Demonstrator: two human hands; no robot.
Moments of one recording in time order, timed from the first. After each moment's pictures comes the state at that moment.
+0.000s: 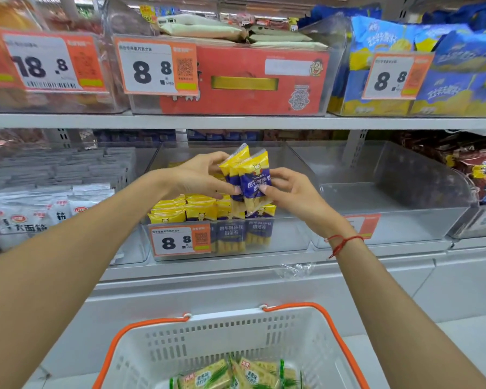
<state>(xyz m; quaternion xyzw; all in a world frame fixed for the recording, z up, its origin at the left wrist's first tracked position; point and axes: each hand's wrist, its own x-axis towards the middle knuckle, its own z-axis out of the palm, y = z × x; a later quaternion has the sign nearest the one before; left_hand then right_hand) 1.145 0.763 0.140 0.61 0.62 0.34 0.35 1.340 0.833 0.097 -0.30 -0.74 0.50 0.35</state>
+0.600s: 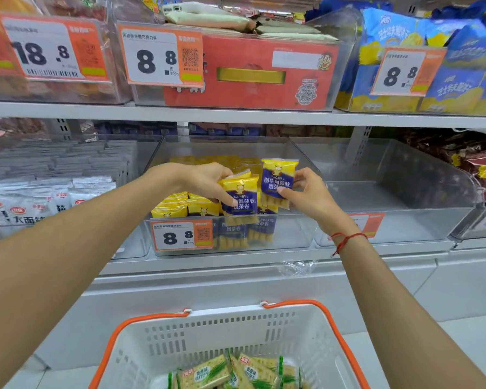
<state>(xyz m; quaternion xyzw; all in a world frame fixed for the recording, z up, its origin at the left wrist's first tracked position) 1.144 0.779 0.134 0.65 0.71 0.11 0.24 1.345 0.849 0.087 -0.43 -0.71 0.41 0.37</state>
